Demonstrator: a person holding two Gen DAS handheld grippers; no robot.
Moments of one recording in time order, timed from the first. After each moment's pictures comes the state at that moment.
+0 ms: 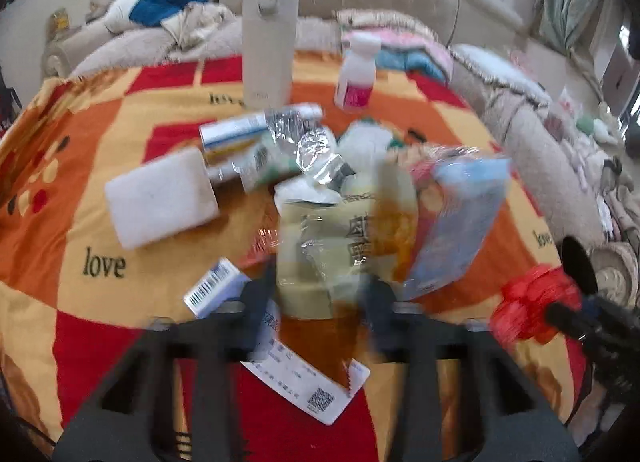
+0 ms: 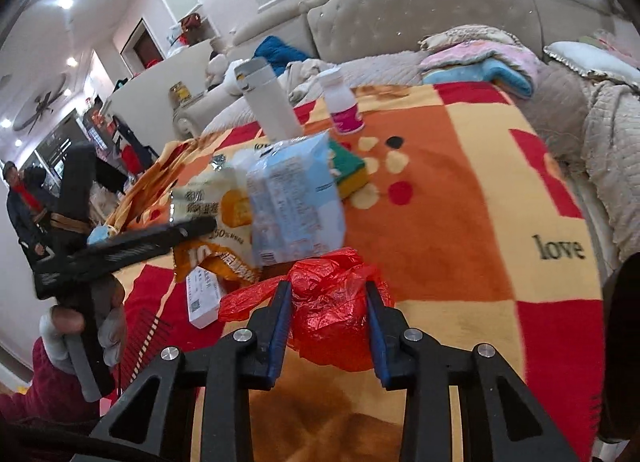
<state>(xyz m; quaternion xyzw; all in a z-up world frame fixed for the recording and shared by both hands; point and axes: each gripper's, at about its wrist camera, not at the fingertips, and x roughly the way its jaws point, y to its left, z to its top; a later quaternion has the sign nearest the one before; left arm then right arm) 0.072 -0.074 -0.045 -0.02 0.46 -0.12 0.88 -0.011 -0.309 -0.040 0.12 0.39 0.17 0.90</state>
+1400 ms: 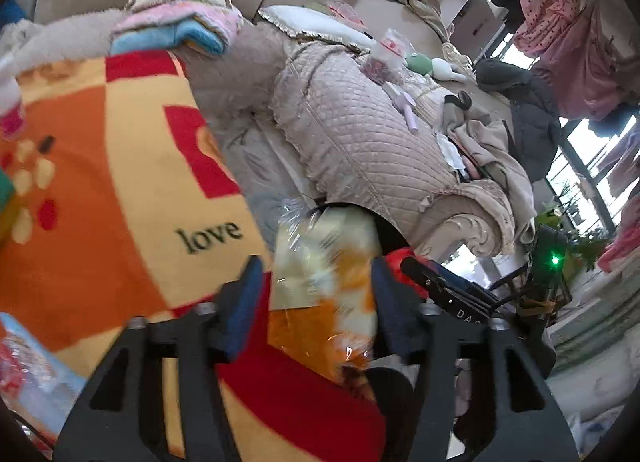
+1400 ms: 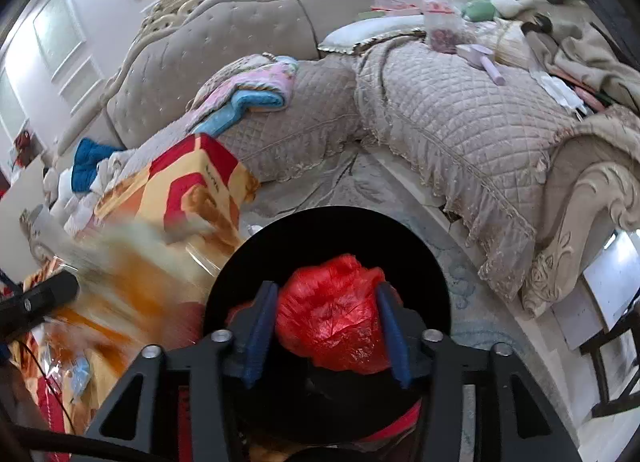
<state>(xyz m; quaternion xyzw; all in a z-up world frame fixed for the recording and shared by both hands) 0.021 -0.378 -0.017 -0.04 0.46 -0.41 0.79 -0.097 -0.601 -0.074 0.23 0.37 -0.15 0.89</state>
